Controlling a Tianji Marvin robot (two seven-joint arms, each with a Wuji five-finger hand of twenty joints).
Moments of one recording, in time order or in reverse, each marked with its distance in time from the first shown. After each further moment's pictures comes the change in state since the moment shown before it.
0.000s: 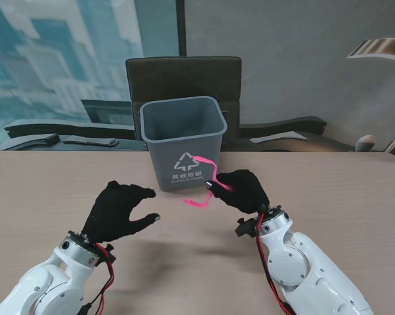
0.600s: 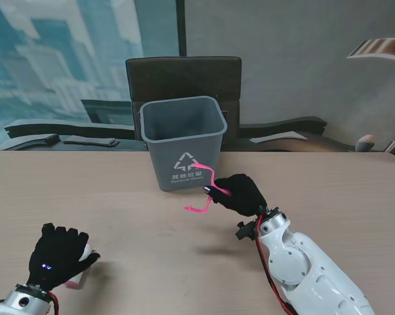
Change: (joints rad) left arm 0.375 0.068 -0.212 -0.042 0.468 0.387 0.098; right arm 0.023 0.012 -0.024 0.046 0.054 0.003 0.073; left_hand -0.002 0.120 -0.270 0.029 0.153 0.027 -0.013 0.047 0.124 0.048 -0.016 -0.001 0.042 0.050 0.007 0.011 0.054 0.063 0.055 0.039; right_hand 0.000 0.000 0.000 0.000 0.005 0.000 0.001 0.000 0.001 -0.002 0.005 0.000 0.000 -0.002 0.000 0.016 0.000 -0.005 0.006 0.000
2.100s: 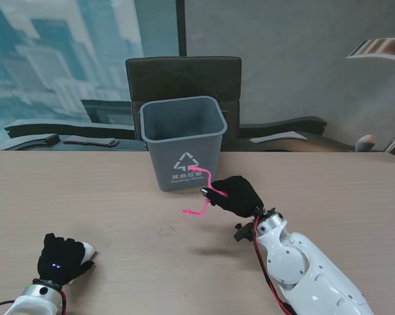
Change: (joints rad) left arm -0.172 0.025 0.127 0.213 0.063 0.147 -0.226; right arm 0.014 0.001 -0.021 0.017 0.034 0.008 0.035; left_hand -0.002 0.062 -0.067 0.003 -0.001 0.094 -0.109 -0.032 -0.009 0.025 -0.038 -0.015 -0.003 0.012 -0.008 -0.014 -0.006 0.010 0.000 -0.005; right_hand 0.000 0.000 0.000 0.000 0.004 0.000 0.000 0.002 0.002 -0.002 0.005 0.008 0.000 -0.001 0.000 0.007 0.001 -0.003 0.001 0.001
